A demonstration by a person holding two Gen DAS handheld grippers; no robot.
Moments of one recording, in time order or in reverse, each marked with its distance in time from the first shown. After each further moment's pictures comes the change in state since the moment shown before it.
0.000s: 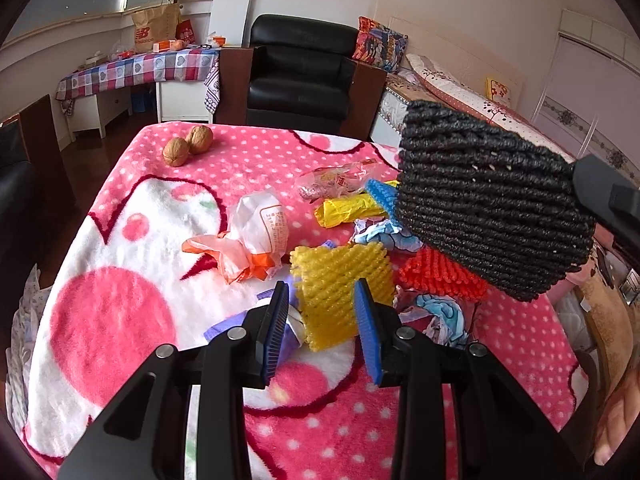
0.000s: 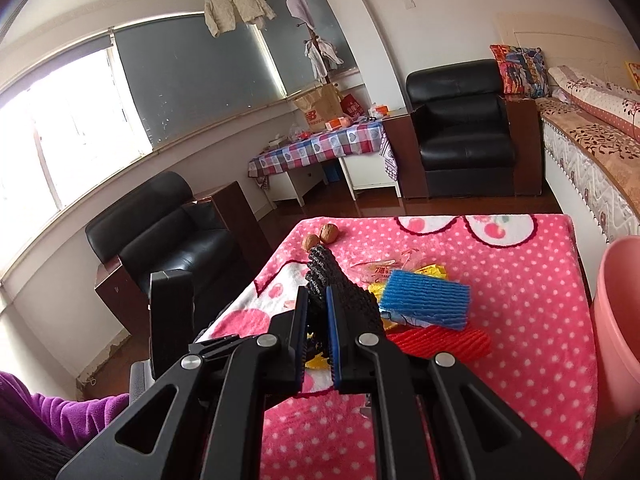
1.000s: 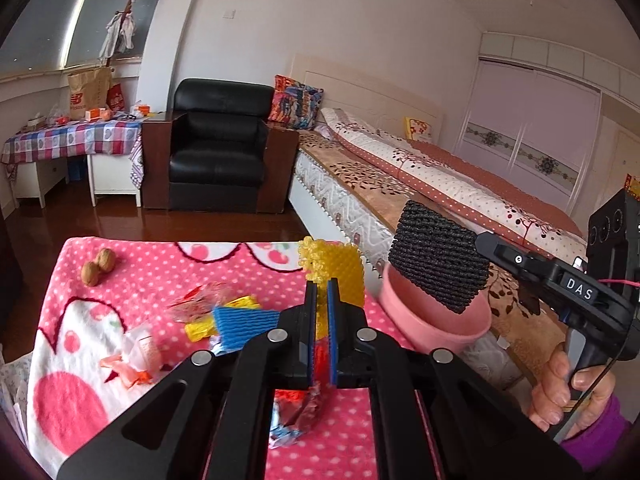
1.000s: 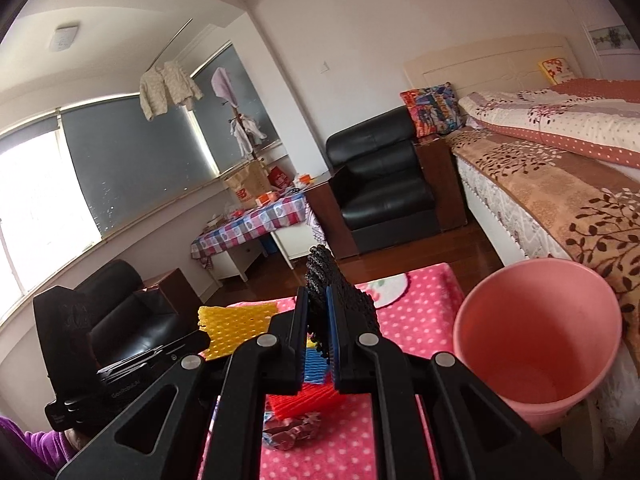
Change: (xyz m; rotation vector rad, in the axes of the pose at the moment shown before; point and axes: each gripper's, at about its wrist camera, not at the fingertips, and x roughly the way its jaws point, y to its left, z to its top) left arm -0.061 -0.115 0.068 0.136 -0.198 -0.252; right arm -0.131 -0.108 0.028 0.194 -0.265 -0.232
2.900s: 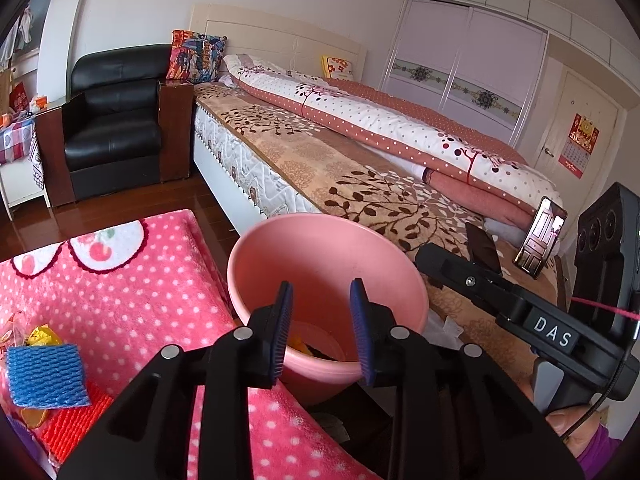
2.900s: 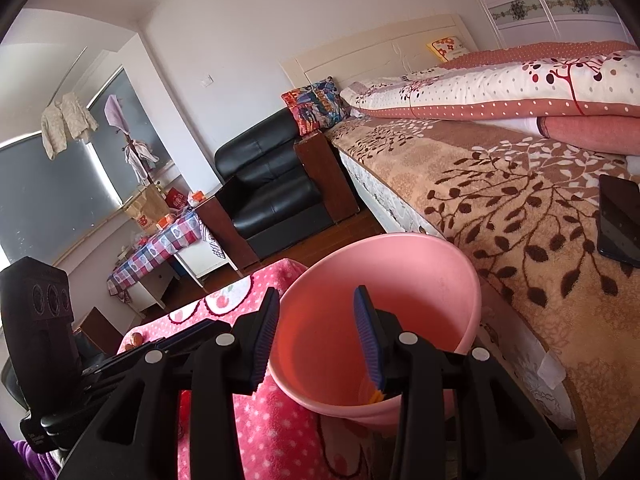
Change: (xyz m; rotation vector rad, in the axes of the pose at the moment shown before) left arm 0.145 -0.131 -0.012 0.139 0.188 -0.233; right arm -0.023 -0.133 -0.013 0.150 -0.010 -0.304
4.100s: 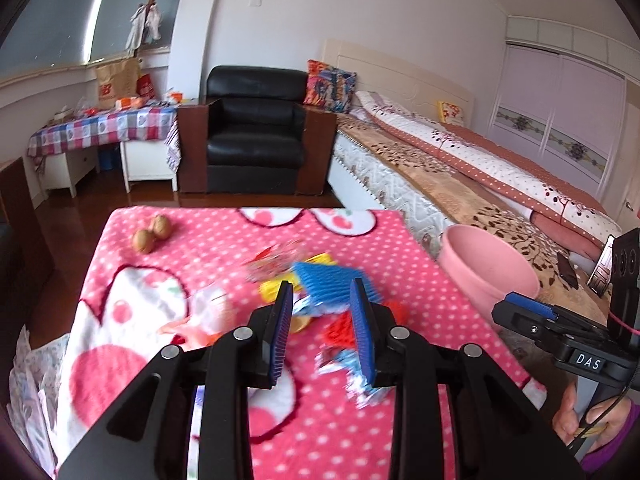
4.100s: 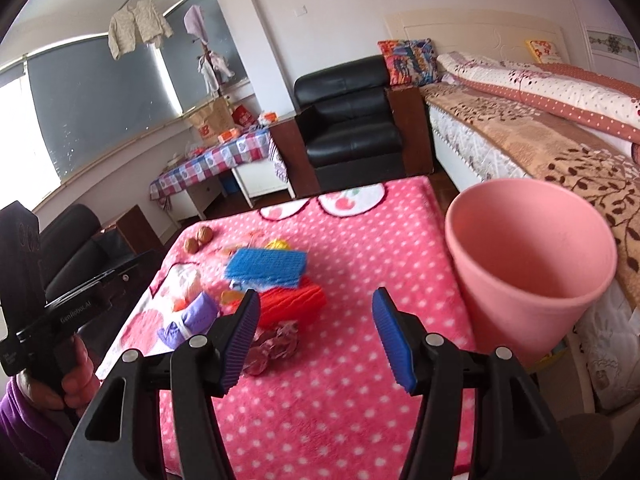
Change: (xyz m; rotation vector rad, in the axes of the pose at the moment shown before) left arm -0.188 0.146 -0.085 -0.171 -0.120 0.372; right arm 0.012 0.170 -0.109 -0.261 0.232 0.150
